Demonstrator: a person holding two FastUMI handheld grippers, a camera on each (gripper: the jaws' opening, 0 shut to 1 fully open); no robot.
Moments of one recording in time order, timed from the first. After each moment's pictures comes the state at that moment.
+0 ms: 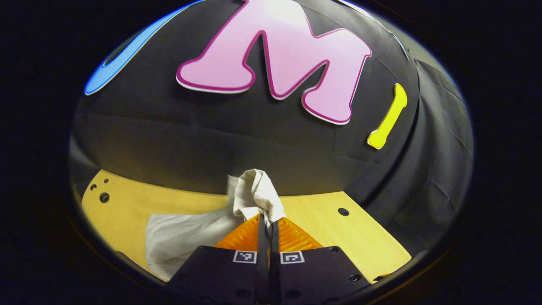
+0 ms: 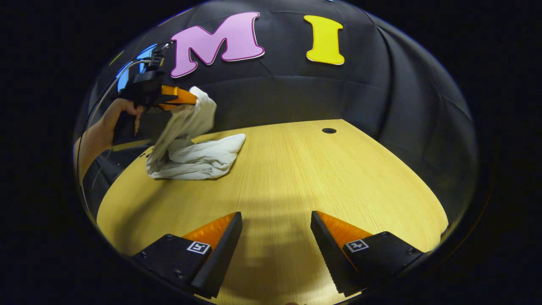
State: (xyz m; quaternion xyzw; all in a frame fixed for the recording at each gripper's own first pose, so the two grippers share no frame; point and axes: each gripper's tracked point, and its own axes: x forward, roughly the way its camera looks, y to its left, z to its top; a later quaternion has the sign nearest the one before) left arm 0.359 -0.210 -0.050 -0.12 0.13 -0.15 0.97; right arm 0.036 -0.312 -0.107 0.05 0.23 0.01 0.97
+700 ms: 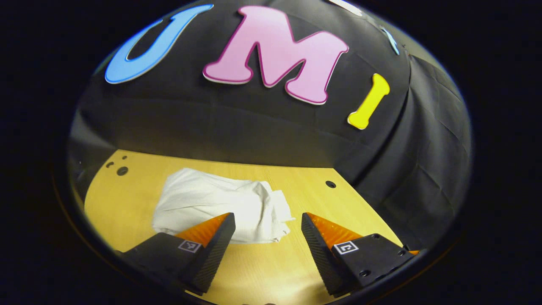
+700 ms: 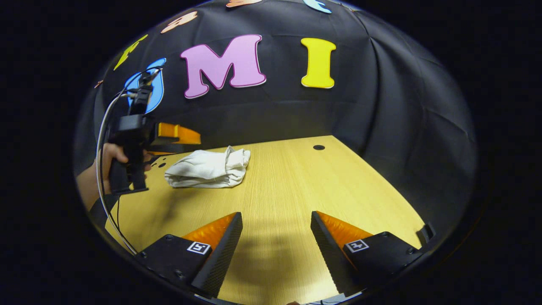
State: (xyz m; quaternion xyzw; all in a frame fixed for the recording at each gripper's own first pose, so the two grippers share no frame) left arm 0.180 -0.180 -0.050 -0.11 0.15 -0.14 0.97; right arm -0.054 -0.318 -0.006 0.05 0.19 -0.01 0.98
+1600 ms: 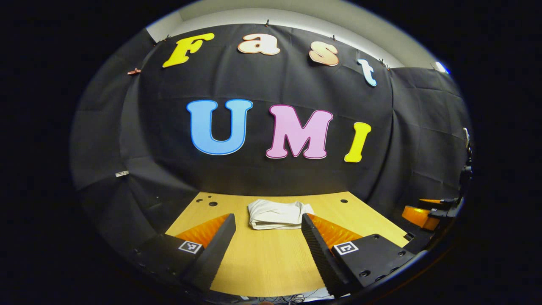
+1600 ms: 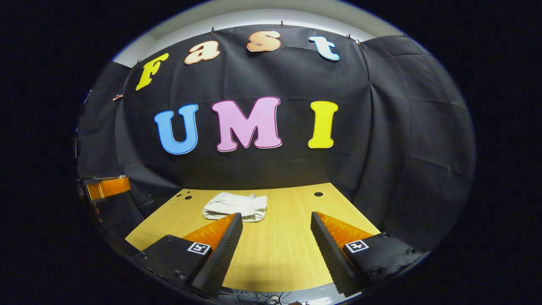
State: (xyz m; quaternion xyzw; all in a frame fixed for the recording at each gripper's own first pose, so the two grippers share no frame) left arm -0.143 -0.045 0.032 -0.05 0.01 -0.01 1.00; right arm -0.184 -0.267 0.166 0.03 0.05 0.01 1.00
